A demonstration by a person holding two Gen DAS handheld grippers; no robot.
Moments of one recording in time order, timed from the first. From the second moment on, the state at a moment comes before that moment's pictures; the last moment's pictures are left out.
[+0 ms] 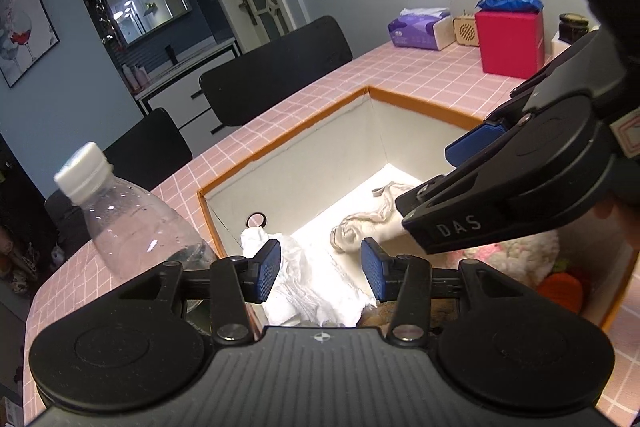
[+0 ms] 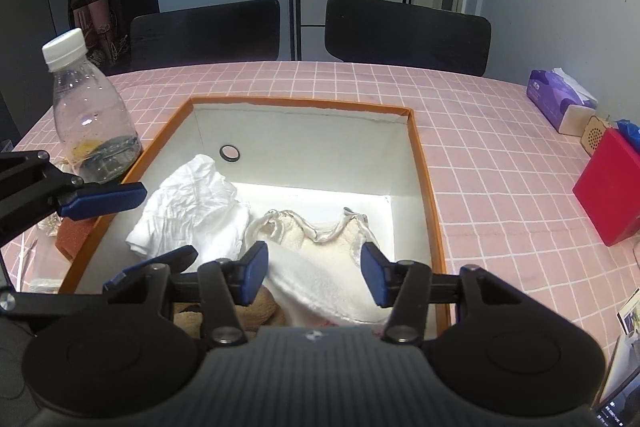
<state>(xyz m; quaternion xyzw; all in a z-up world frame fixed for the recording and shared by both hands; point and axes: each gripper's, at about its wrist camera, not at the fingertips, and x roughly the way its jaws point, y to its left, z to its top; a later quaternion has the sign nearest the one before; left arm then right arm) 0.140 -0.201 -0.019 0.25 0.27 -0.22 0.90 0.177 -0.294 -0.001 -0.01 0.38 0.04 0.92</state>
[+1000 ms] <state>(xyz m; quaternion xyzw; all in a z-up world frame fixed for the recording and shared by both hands) 0.060 -0.021 -0.005 0.05 0.18 -0.19 0.96 0.045 -0.181 0.042 0.00 0.25 0.09 0.96</state>
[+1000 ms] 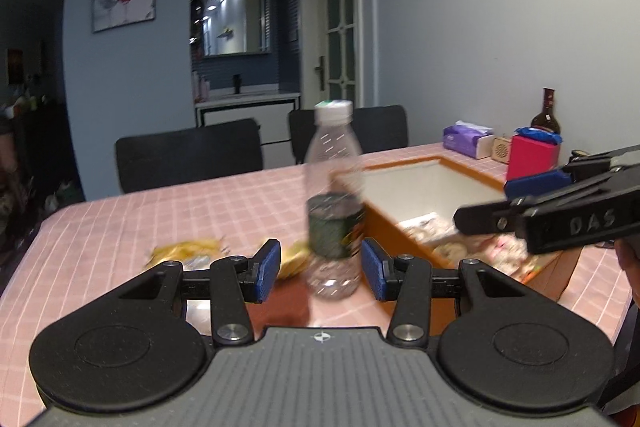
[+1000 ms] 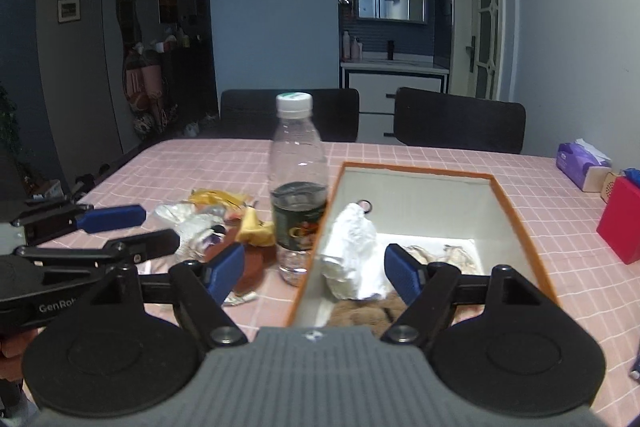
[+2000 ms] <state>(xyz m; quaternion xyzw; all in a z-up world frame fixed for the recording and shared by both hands) 0.124 0.083 -0.057 -0.01 0.31 -0.14 0.94 0.130 -0.051 -0.061 -0.03 0.28 0.11 0.95</state>
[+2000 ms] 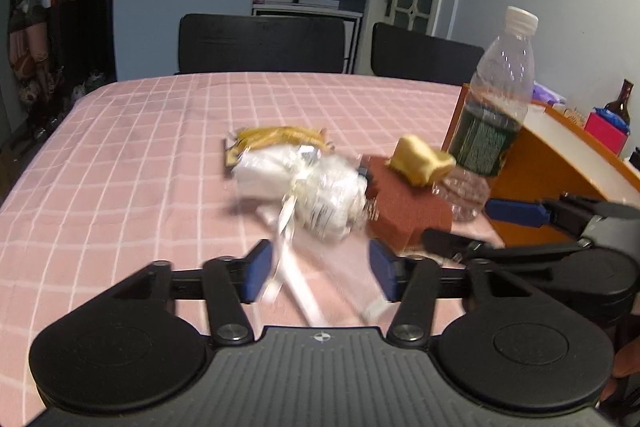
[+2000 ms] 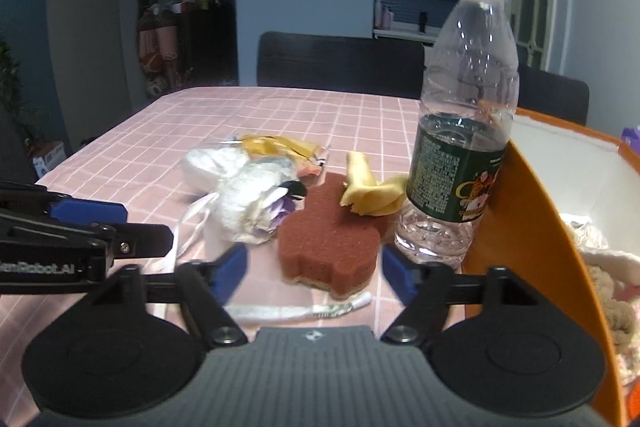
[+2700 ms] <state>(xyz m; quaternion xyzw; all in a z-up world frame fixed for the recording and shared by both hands) 0.192 0.048 -0.087 0.04 0.35 -0.13 0.93 0.186 -0.054 -0.099 -0.02 0.32 0.13 0.94</state>
